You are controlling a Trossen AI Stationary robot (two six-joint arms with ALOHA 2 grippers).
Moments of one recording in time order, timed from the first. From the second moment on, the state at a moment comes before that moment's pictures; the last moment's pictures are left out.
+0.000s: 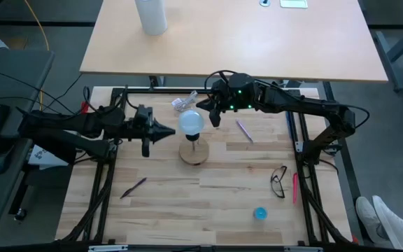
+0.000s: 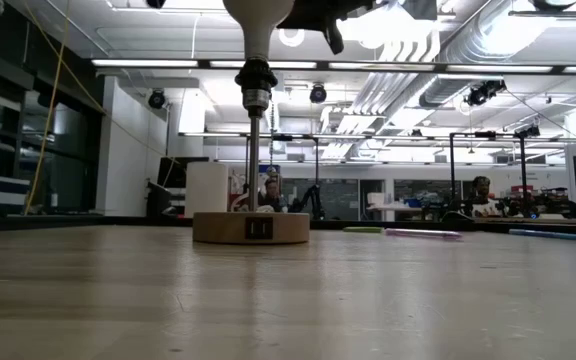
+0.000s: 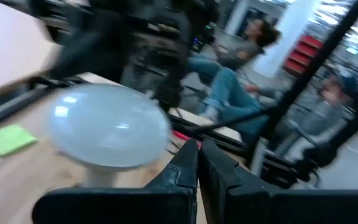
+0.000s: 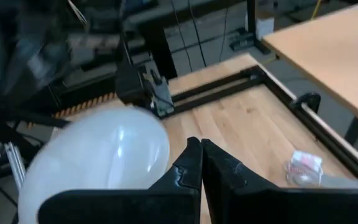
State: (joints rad) left arm -0.11 0.93 0.95 -0.16 -0.15 -0.39; right arm -0.25 1.58 1.47 -0.25 -0.15 0.21
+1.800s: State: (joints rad) left arm -0.06 1.07 0.95 -0.31 -0.38 -0.31; right arm -0.14 1.54 1.48 -0.38 -0.20 0.29
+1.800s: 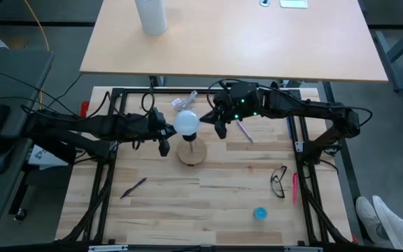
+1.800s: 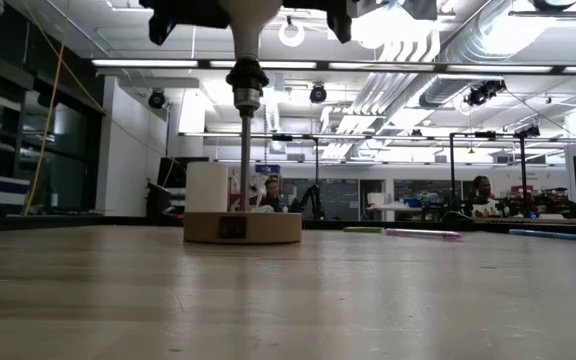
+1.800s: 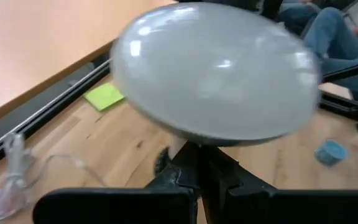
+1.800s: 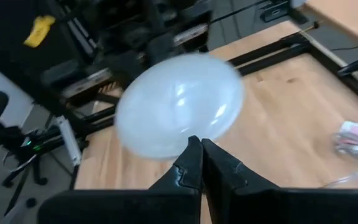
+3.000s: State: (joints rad) left arm -0.24 1.13 1.03 -0.20 -0.35 -0.32; right arm -0.32 1.64 1.47 -0.18 -0.30 0.31
